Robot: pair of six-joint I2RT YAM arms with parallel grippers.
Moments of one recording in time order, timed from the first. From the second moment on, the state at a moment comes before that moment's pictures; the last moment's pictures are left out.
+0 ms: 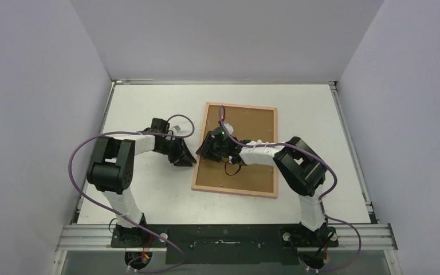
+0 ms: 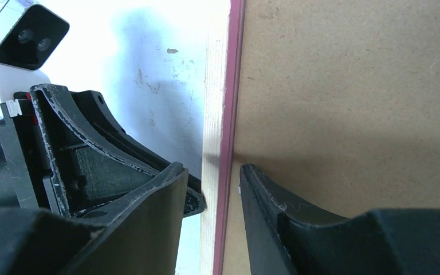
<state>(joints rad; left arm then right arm) -0.18 1.82 0.94 -0.34 0.66 -0.60 0.82 1.98 1.16 0.10 -0.03 1.04</state>
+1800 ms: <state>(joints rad) -0.18 1.84 0.93 -0.31 0.71 -0.61 0.80 2.01 1.20 0.10 -0.16 1.00</state>
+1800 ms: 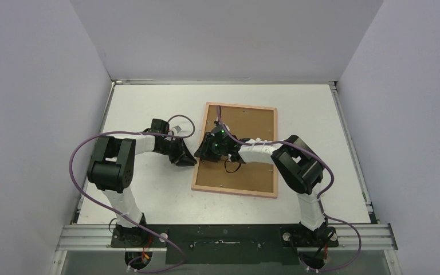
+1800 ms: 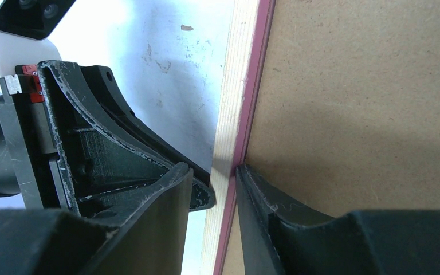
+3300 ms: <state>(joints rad) -0.15 1.85 1.04 -0.40 0.69 -0.57 0.74 1.81 1.16 0.04 -0.13 0.80</state>
